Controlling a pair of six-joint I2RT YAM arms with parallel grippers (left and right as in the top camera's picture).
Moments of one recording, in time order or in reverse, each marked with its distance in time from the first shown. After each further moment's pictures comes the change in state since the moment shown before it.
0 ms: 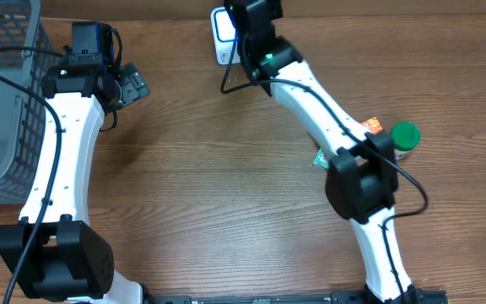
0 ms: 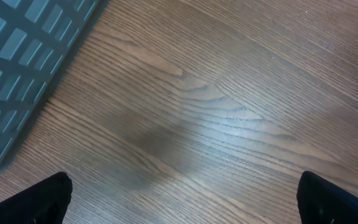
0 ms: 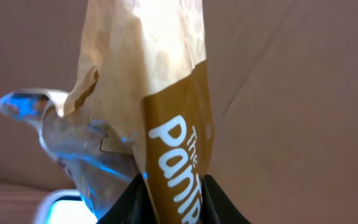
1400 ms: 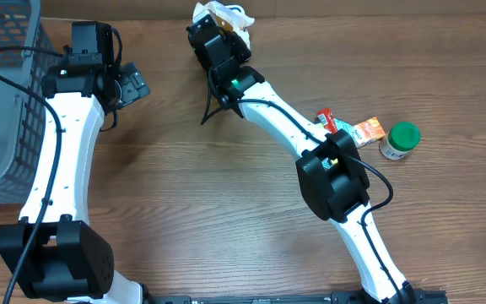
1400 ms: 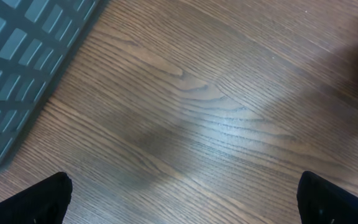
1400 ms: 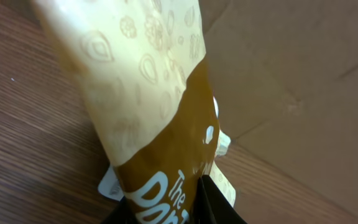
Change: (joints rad) left arm 0.000 0.000 0.000 0.000 0.000 0.000; right arm 0.111 0.125 0.000 -0.237 -0.033 0.005
